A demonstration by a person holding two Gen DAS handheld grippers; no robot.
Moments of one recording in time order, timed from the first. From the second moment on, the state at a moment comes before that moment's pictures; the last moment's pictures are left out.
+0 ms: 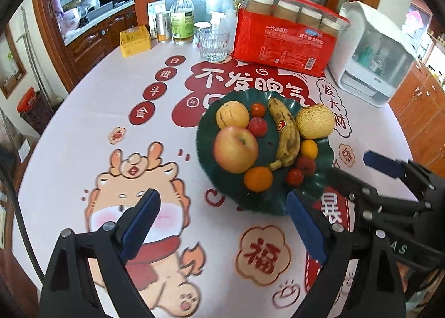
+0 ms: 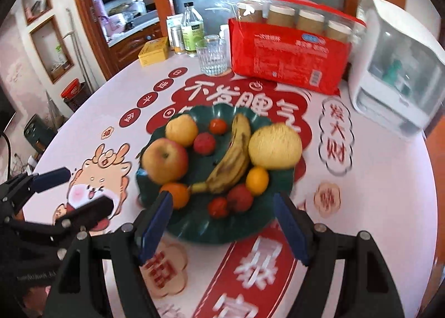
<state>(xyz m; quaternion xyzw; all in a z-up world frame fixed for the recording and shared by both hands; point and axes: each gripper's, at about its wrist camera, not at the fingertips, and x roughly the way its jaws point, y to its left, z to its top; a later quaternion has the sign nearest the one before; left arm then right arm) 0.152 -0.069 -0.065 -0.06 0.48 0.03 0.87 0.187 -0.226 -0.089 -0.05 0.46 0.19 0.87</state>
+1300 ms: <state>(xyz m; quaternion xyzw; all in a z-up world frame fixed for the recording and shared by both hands) 0.072 -0.024 0.021 0.00 0.46 -0.02 0.89 0.046 -0.187 -0.005 0.03 0.45 -0.02 0.89</state>
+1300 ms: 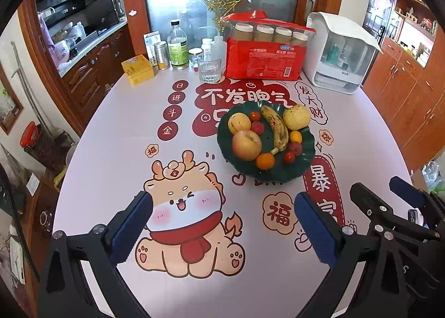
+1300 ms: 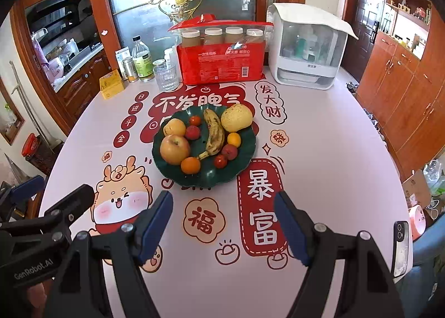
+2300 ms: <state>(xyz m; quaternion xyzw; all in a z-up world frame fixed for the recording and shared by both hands) 0.059 -0.020 0.028 -0.02 0.45 0.02 0.89 0.037 -0.190 0.015 0.00 0.41 0.01 0.91</state>
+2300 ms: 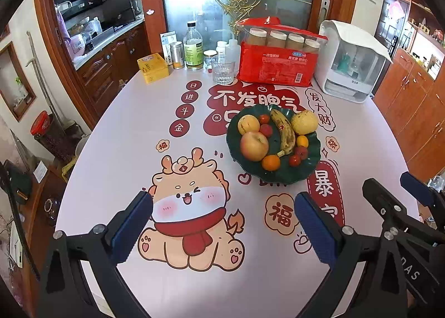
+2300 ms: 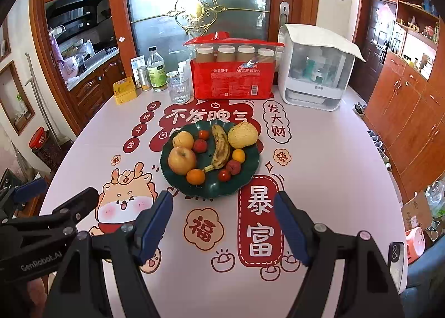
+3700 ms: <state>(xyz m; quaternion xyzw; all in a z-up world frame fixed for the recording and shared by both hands) 0.050 -0.031 0.026 -0.02 0.46 0.04 0.89 0.032 -0.192 0.015 0.00 0.40 0.02 0.91</state>
